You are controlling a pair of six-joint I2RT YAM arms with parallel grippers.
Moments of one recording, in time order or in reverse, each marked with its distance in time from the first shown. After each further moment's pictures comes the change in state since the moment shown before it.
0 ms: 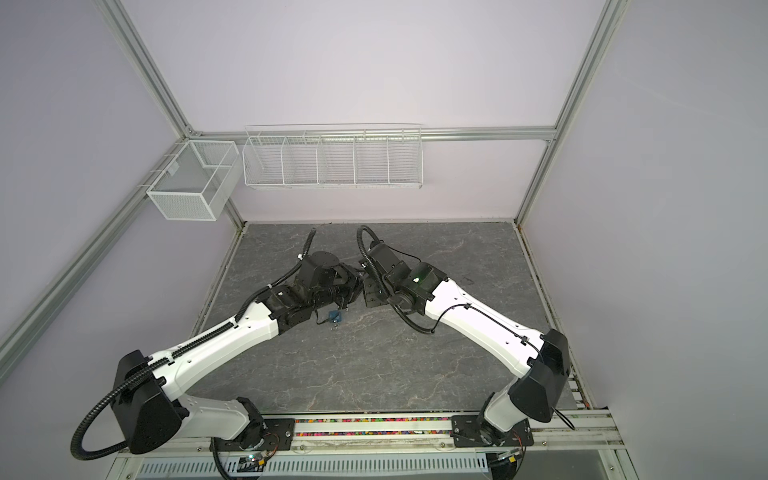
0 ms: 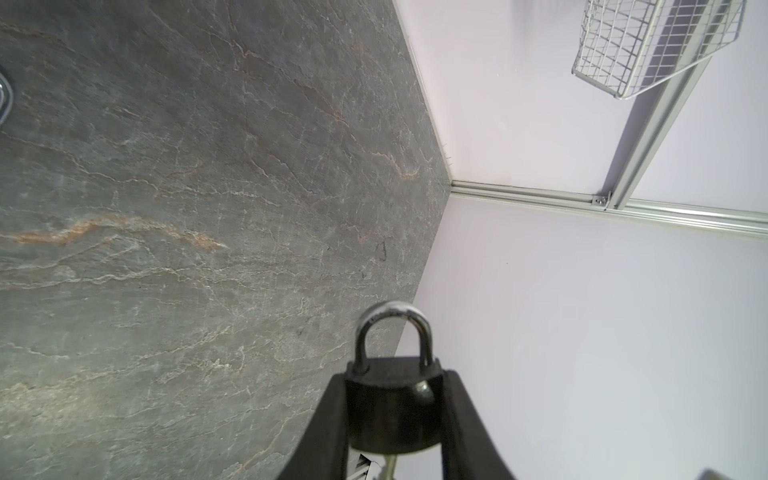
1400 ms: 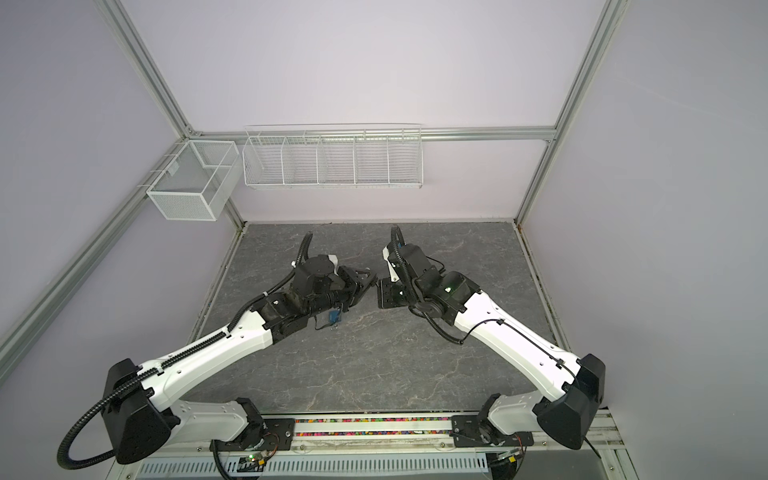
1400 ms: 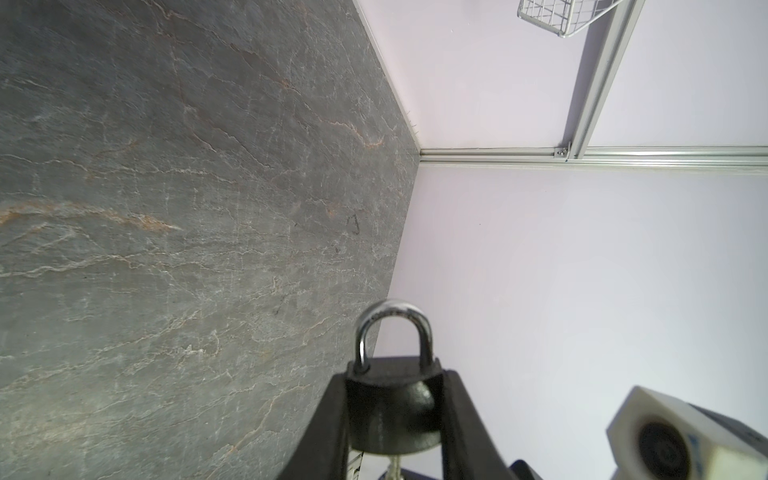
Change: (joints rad) left arm -0.039 -0.069 -0.063 0.100 0.038 0.044; right arm -0.070 -0.197 -0.178 0.134 -0.194 0.037
